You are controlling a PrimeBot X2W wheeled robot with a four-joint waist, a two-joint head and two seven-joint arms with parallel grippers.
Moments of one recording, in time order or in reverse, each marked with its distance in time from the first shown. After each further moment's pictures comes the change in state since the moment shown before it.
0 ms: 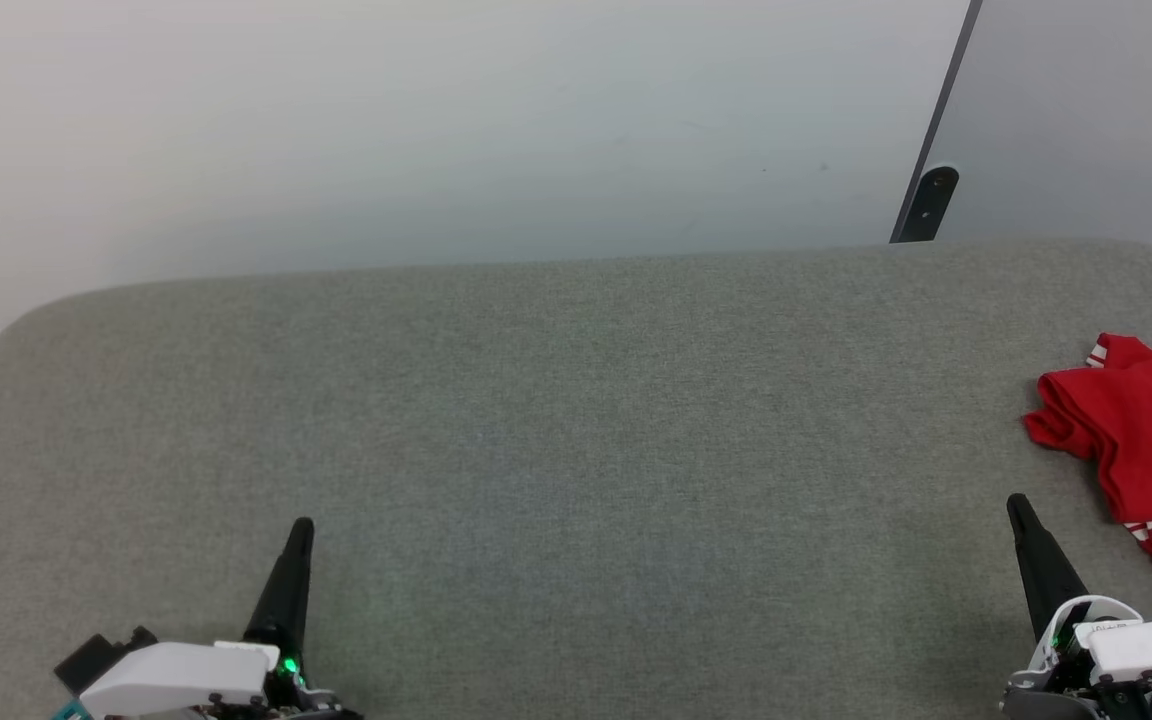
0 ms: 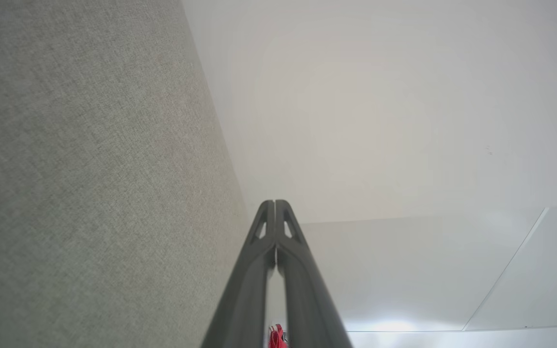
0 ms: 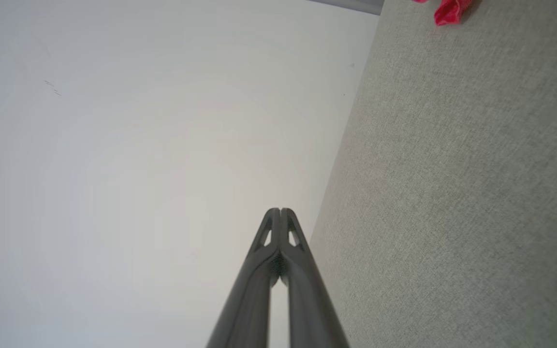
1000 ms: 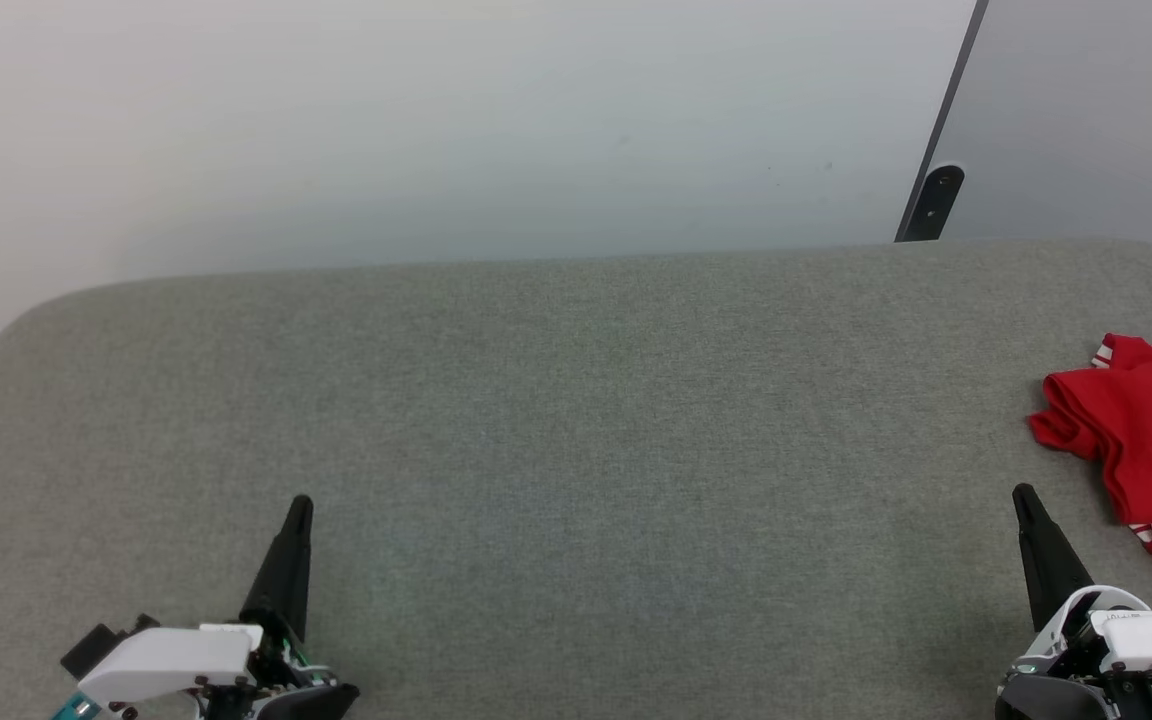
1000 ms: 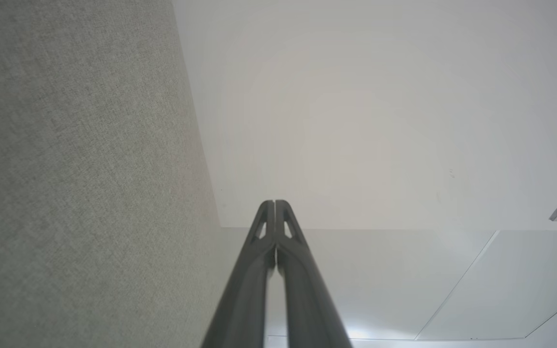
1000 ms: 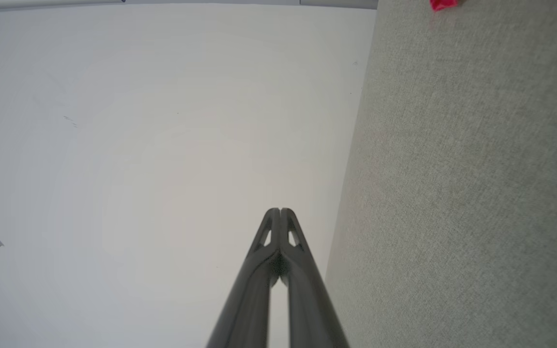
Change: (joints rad) left arm -0.041 -0.017 0.025 0.027 -0.126 -0.019 0.035; right arm -0.028 0.002 -0.004 0.032 0.128 0.000 -0.012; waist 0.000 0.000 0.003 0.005
